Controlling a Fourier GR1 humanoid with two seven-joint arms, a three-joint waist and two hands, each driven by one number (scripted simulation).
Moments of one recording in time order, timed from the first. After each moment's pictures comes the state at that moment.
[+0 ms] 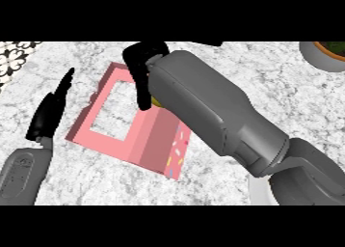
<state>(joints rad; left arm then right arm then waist) -0.33 0.28 0.07 -1.26 -0.32 0.04 0.07 -1.46 0.00 0.66 -0.54 0.36 0.58 0.36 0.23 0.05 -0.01</state>
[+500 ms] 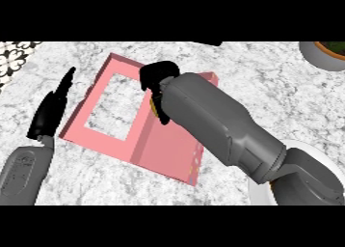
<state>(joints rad) -0.34 0.28 0.08 -1.24 -0.32 0.04 0.07 -1.33 0.00 0.76 -0.55 0.24 0.46 0.46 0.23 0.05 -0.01</state>
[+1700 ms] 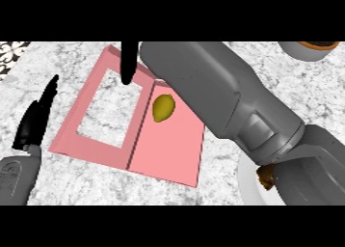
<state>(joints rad) -0.28 0.30 0.13 -1.25 -0.30 0.06 0.04 -1.64 -0.02 0.57 -0.37 -0.02 0.19 0.41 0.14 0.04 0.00</state>
